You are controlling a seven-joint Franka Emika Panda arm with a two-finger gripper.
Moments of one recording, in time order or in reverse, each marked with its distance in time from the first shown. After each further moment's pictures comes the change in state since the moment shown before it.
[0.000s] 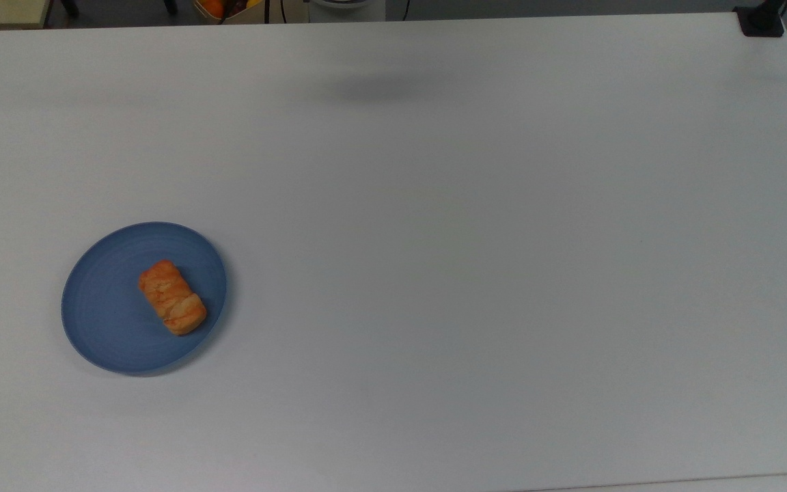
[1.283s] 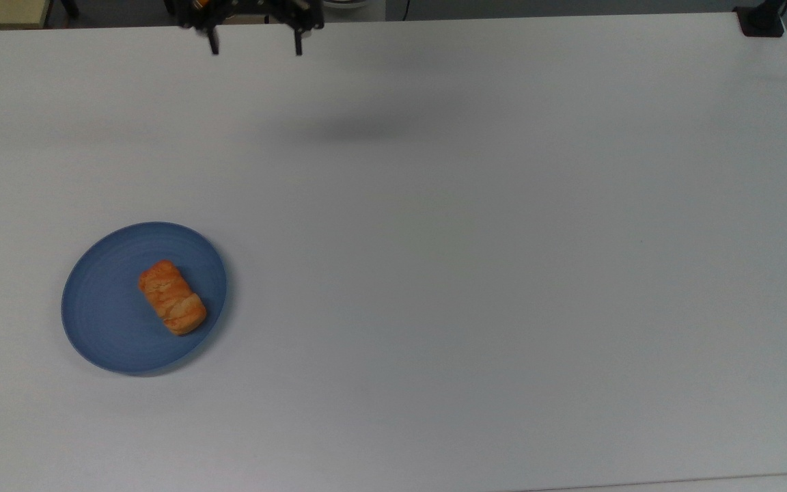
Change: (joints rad) arm -0.030 0.163 -0.001 0.113 0.011 0.090 -0.150
